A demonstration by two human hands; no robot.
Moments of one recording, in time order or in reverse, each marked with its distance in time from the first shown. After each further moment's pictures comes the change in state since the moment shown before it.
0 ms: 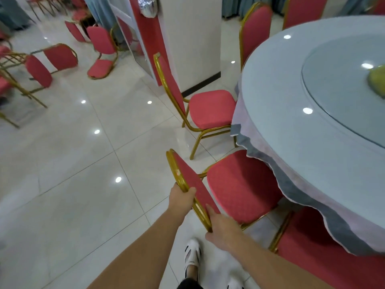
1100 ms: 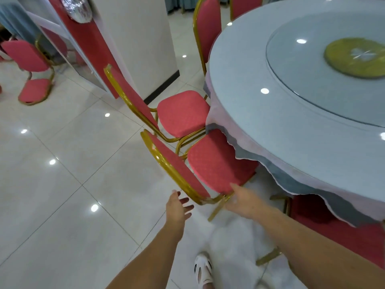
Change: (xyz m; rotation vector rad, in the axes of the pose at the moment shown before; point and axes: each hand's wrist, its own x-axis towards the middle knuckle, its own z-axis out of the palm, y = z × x) left_hand 0.141 0.023 -0.005 -0.190 -0.180 -0.204; right_hand 0.109 0.045 -0.084 0.382 0.171 0.322
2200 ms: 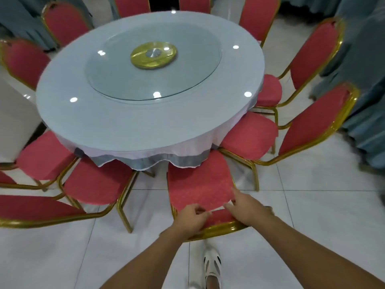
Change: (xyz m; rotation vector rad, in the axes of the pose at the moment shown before) left_hand -0.298 -0.318 0.339 1.295 -0.809 0.435; right_hand -0.390 0.454 -0.010 0.277 0.342 0.427
